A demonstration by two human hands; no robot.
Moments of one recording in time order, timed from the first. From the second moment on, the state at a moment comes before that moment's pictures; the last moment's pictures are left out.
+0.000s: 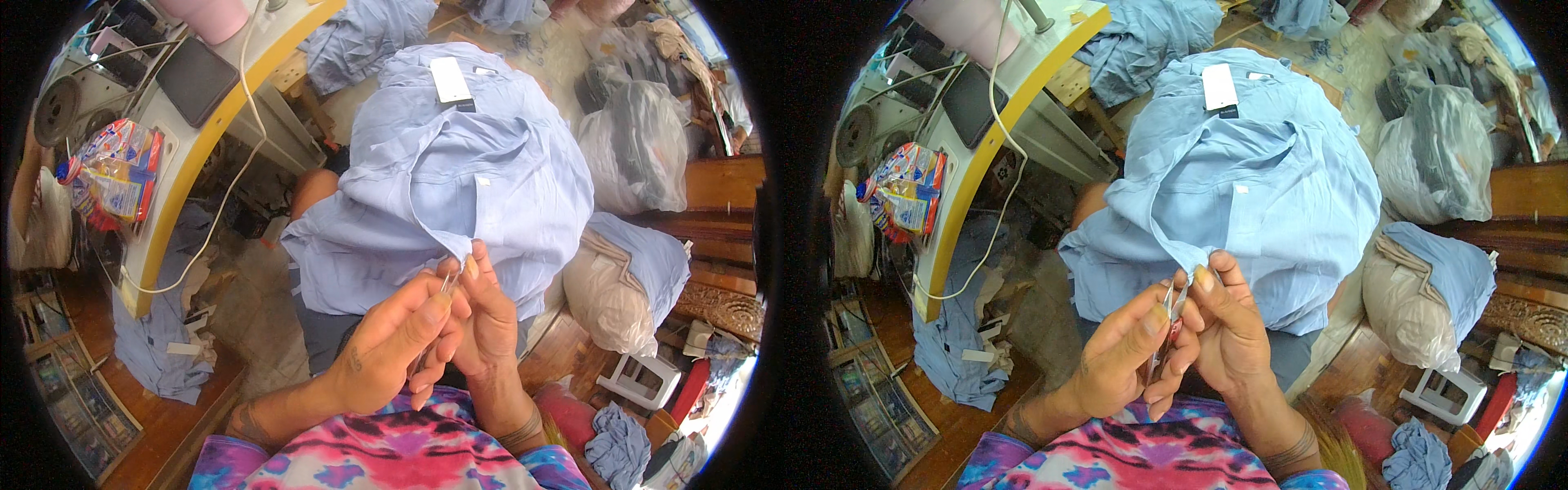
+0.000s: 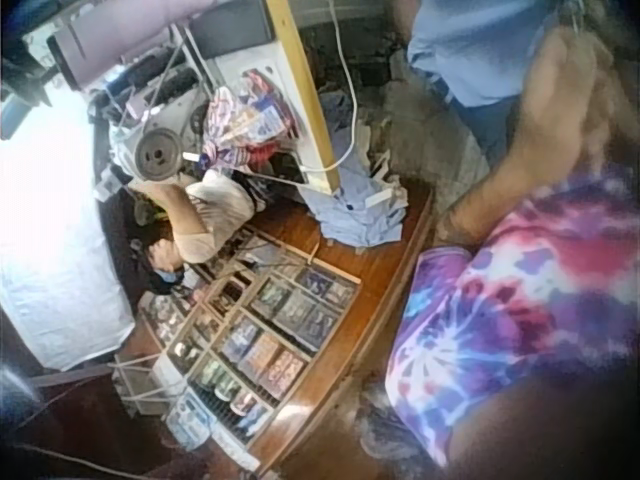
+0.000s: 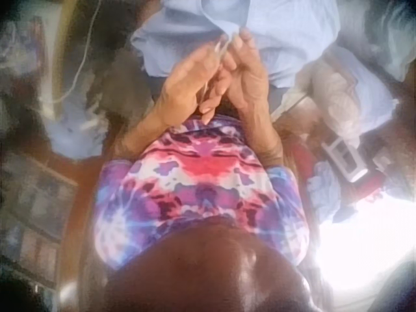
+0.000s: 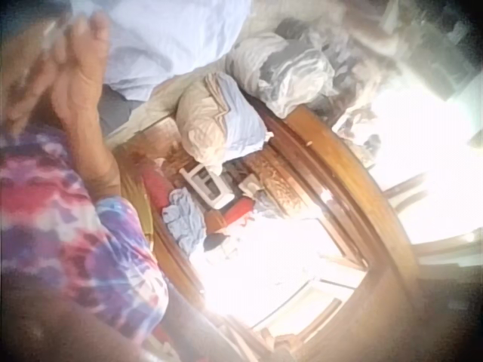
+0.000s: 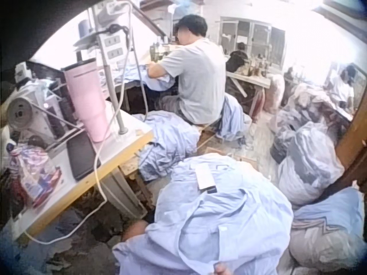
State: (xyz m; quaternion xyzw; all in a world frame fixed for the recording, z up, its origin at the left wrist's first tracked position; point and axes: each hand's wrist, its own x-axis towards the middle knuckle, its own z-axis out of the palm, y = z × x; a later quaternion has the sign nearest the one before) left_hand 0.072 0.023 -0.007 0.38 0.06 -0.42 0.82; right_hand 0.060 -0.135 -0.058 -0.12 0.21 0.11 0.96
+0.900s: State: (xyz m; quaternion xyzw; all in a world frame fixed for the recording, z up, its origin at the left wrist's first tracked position) left_hand 0.073 0.027 -0.009 0.37 0.04 -0.42 0.82; right_hand 0.059 -0.135 -0.061 -0.11 0.18 0.12 0.97
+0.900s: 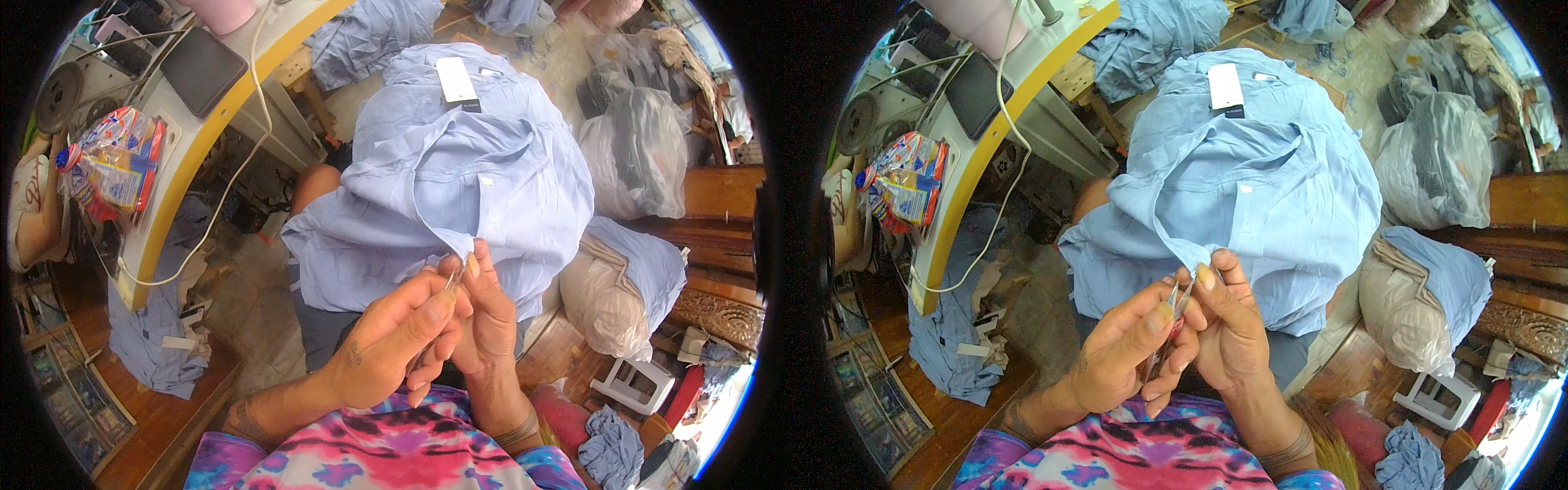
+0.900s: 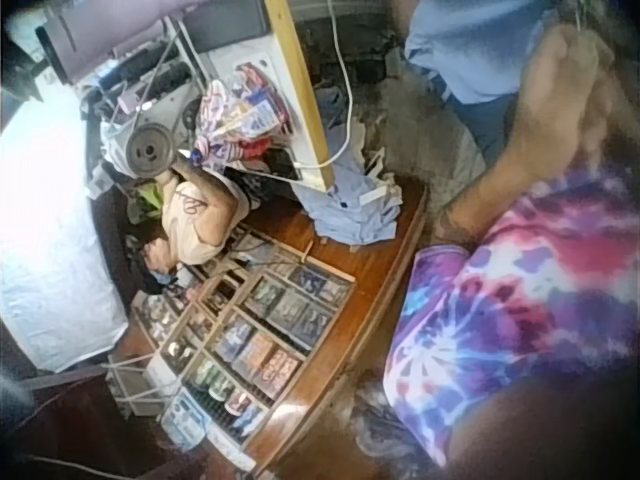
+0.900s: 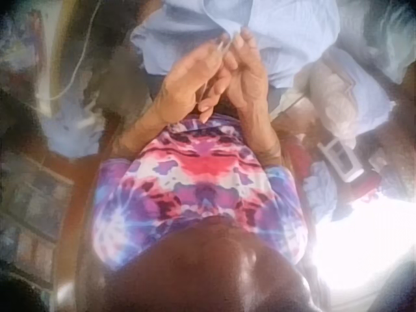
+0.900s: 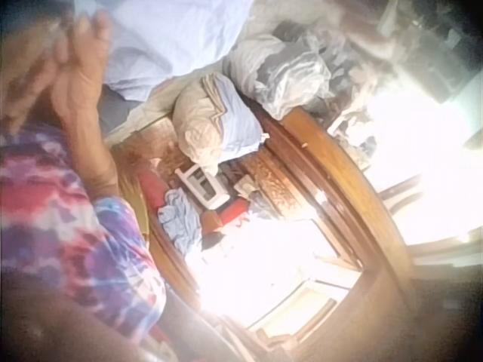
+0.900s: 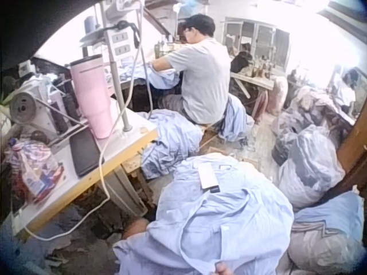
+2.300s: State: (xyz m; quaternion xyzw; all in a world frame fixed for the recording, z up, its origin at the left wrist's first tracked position) left_hand 0.074 0.038 -0.025 0.28 0.13 -0.42 0.85; right_hand 0.066 -0.131 -0.082 -0.44 0.11 -0.06 0.89
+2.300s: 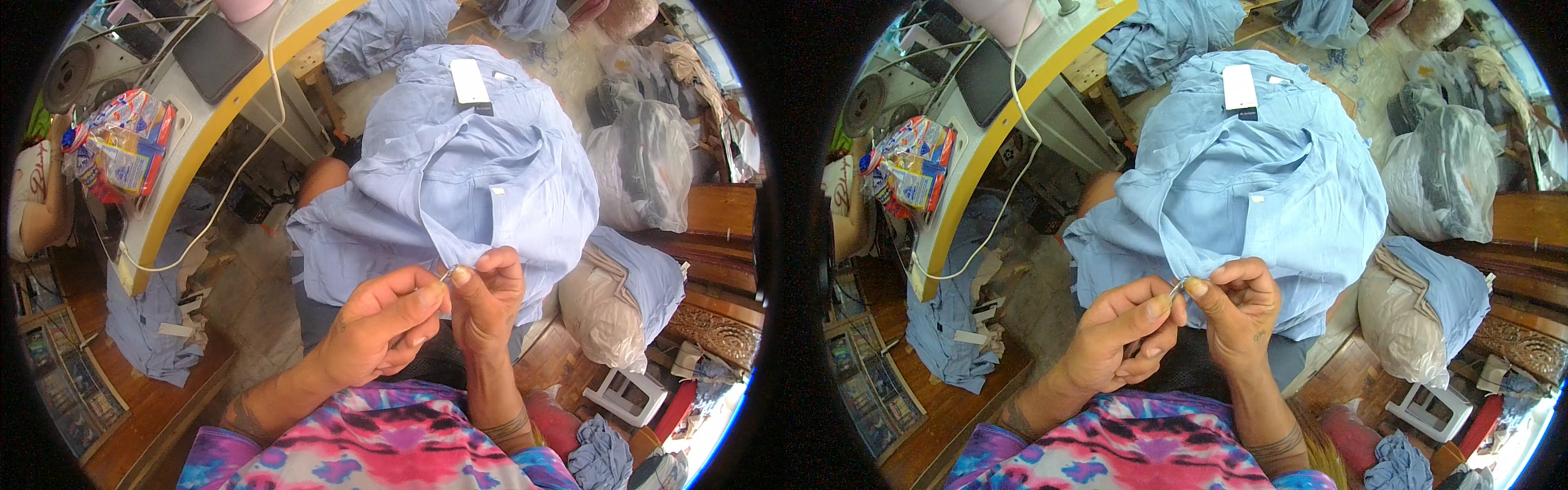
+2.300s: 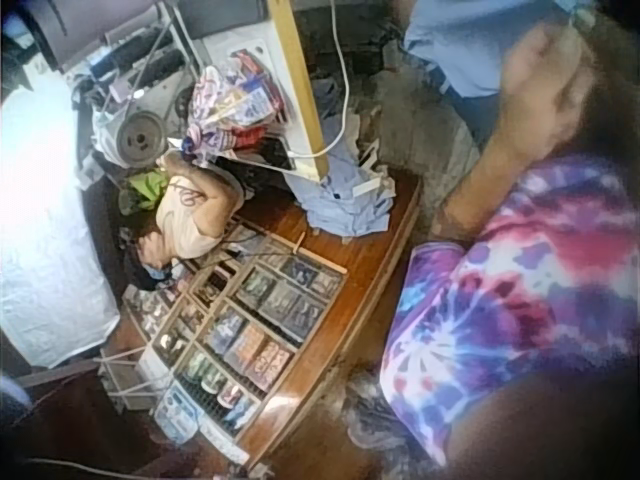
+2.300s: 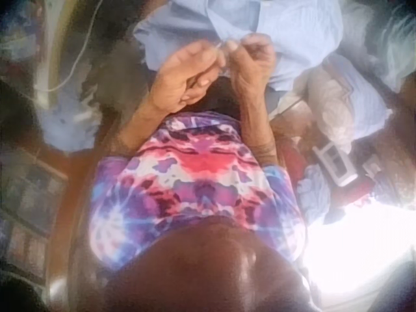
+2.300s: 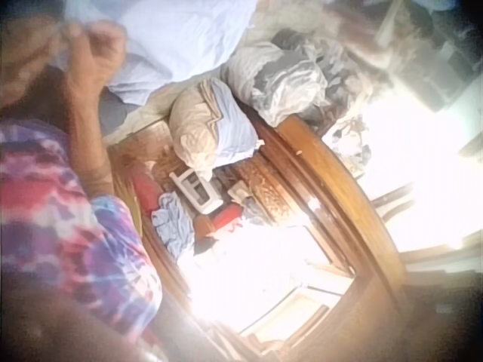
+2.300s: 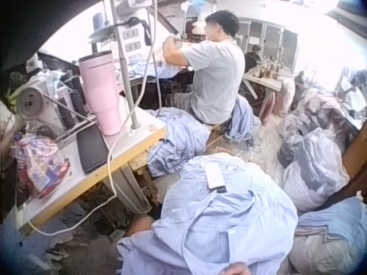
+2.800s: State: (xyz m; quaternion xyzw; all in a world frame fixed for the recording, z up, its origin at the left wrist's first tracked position) left_hand 0.096 0.040 -0.024 0.72 -0.06 -0.11 0.68; right_hand 0.058 -0.134 -0.086 -0.28 0.17 0.05 0.94
